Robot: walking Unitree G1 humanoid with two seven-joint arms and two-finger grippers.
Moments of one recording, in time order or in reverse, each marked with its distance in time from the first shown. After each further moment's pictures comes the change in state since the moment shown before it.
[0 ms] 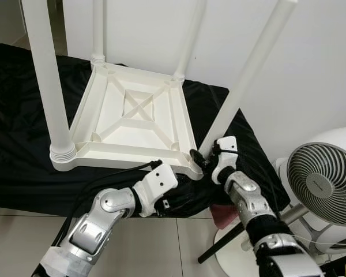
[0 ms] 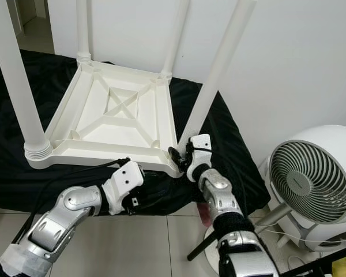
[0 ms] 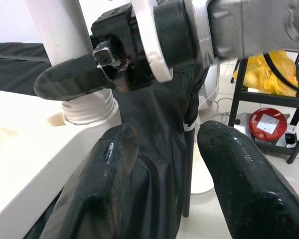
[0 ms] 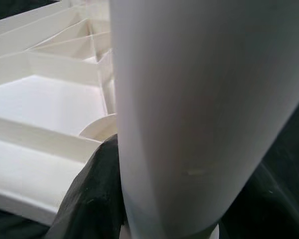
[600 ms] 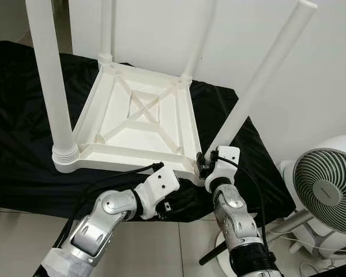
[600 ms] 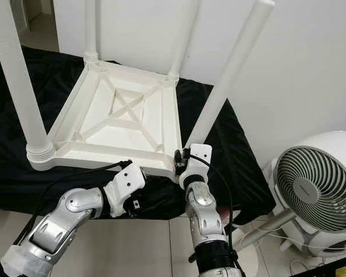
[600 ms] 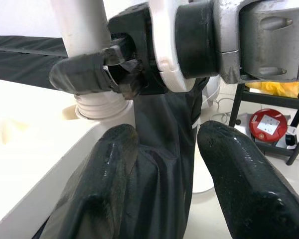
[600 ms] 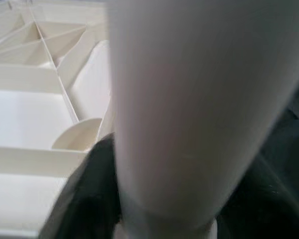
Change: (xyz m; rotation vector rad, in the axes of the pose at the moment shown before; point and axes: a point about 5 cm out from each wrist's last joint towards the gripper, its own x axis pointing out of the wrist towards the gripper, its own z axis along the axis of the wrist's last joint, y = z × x) left arm 0.002 -0.004 -0.001 -0.007 0.000 -0.011; right arm -0.027 0.016 0.001 0.040 -0.026 -0.266
